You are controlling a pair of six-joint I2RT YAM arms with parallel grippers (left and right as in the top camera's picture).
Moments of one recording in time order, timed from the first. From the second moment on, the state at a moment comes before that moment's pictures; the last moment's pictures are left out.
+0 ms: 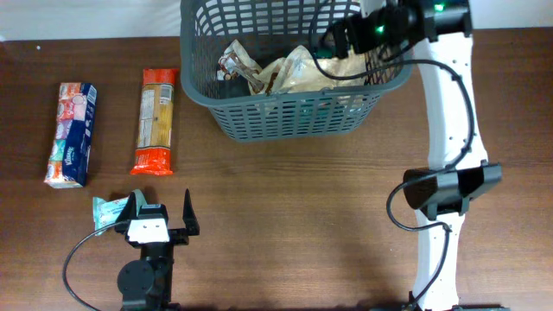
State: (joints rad) left arm 0.04 0.01 0.01 -0.08 -0.03 0.03; right arm 0.14 2.36 2.84 -1.34 -0.46 -0.22
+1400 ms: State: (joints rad) left arm 0.04 0.01 0.01 -0.08 -0.03 0.03; right arm -0.45 1.99 3.00 -1.47 0.56 0.13
